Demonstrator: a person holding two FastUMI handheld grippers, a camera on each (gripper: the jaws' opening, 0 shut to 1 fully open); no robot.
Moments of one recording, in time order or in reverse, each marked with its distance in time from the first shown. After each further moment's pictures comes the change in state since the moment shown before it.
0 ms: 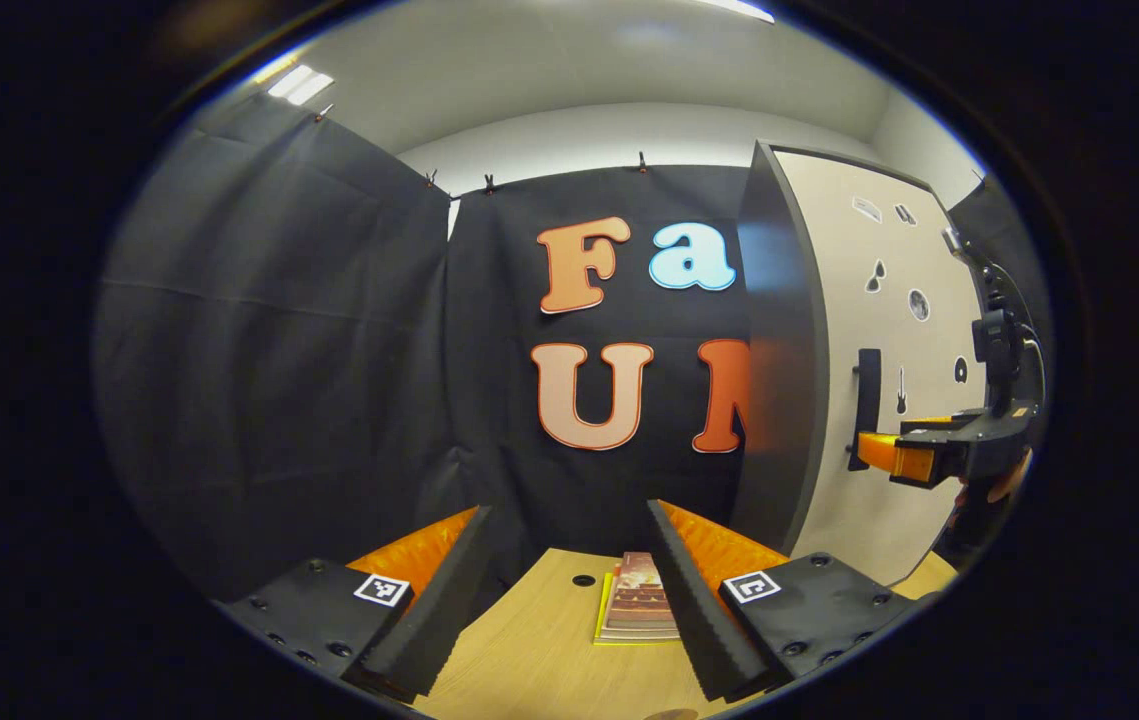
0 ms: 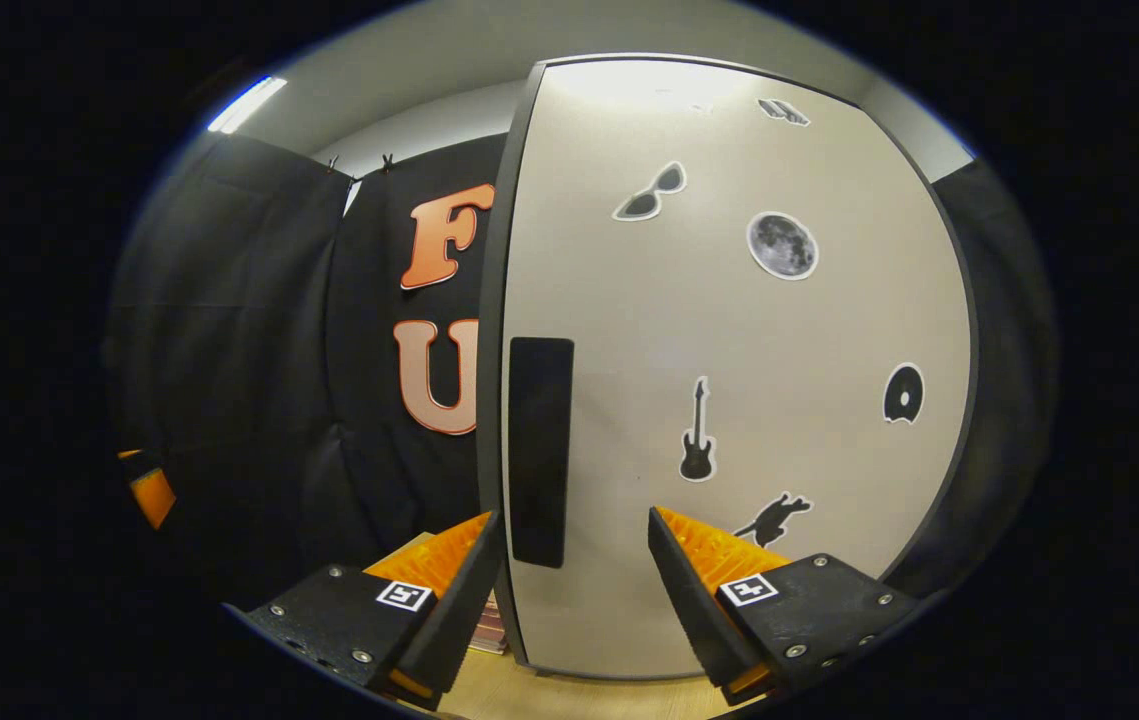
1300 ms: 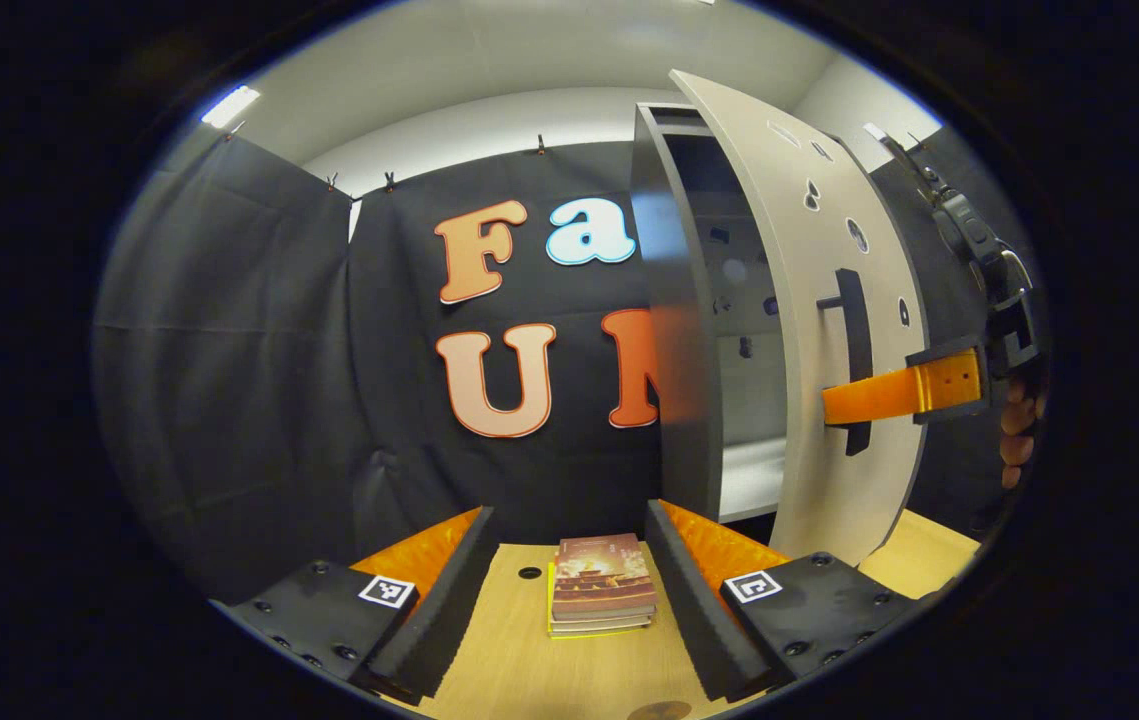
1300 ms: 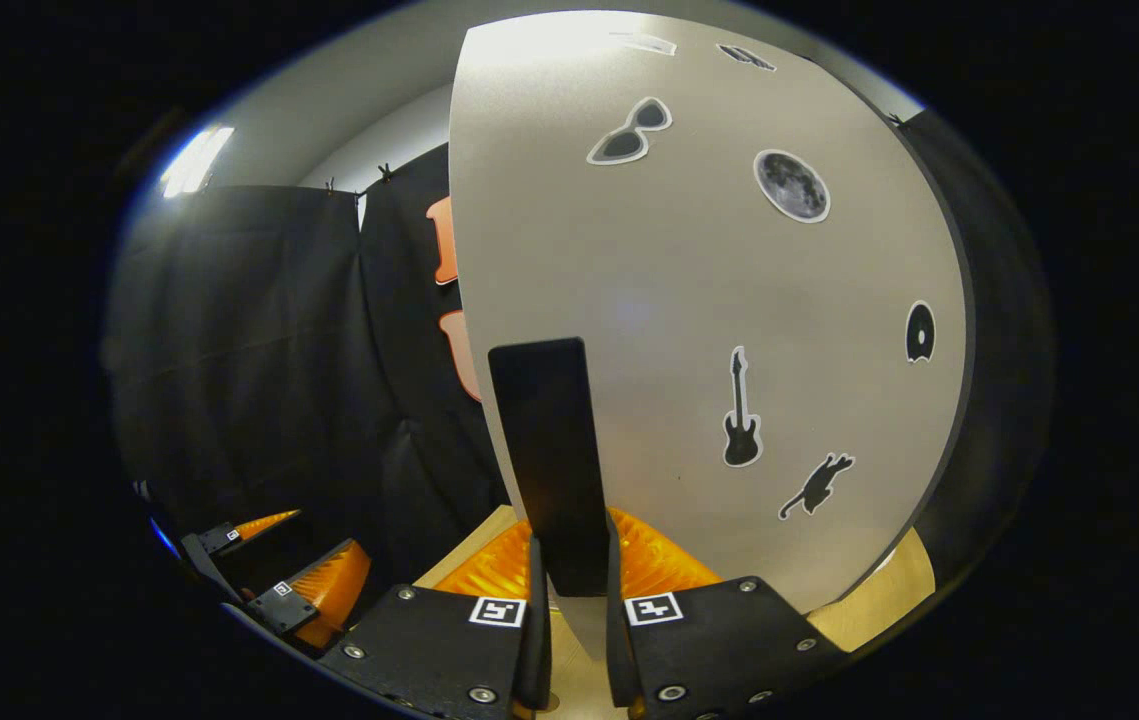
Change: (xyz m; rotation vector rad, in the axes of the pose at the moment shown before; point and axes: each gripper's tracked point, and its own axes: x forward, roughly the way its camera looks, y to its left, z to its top) left arm 0.005 -0.117 -0.028 0.082 0.048 -0.246; right arm -0.021 0.019 0.013 0.168 0.145 0.170
